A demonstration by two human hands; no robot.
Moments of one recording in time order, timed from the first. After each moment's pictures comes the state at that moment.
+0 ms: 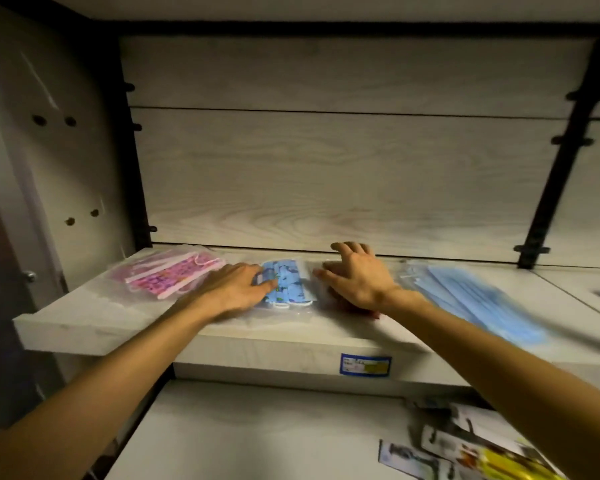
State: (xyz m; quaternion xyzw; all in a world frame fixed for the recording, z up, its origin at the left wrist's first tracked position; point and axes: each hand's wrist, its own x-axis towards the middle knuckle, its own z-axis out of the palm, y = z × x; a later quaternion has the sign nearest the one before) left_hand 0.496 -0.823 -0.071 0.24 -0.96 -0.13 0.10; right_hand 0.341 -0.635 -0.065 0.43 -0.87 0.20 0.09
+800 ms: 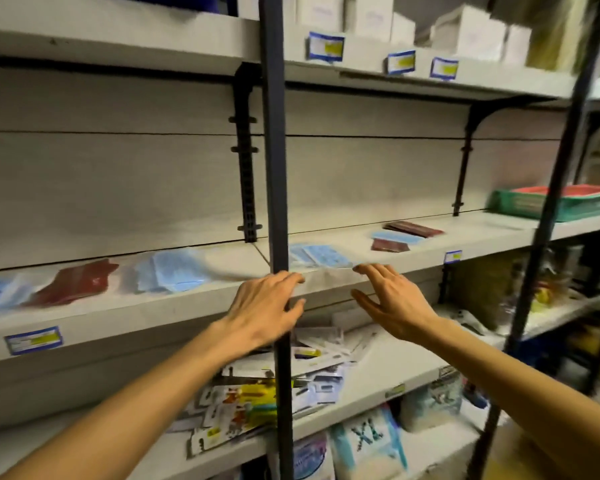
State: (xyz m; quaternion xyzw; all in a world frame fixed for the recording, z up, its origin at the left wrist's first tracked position) left_hand 0.389 -0.294 -0.086 -0.13 -0.96 -0.03 0.26; right_hand 0.322 -0.046 -0.098 0.29 -0.91 0.15 0.25
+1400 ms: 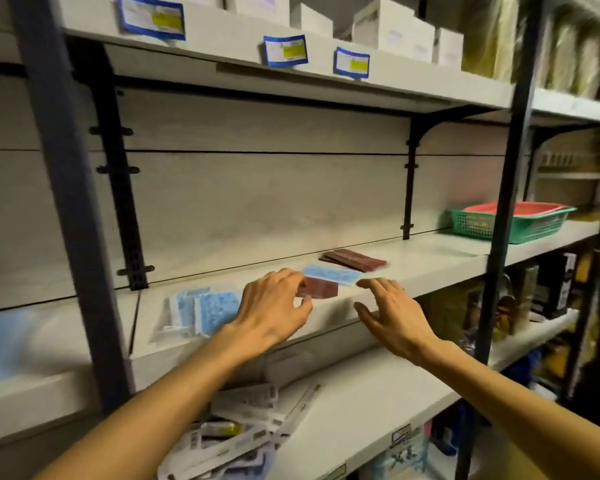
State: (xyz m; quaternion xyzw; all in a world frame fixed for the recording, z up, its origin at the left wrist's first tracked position) left_hand 0.167 -0.118 -0.066 -0.13 -0.95 -0.05 0.29; right_hand 0.128 0.117 -0.108 0.21 -0.92 0.18 0.28
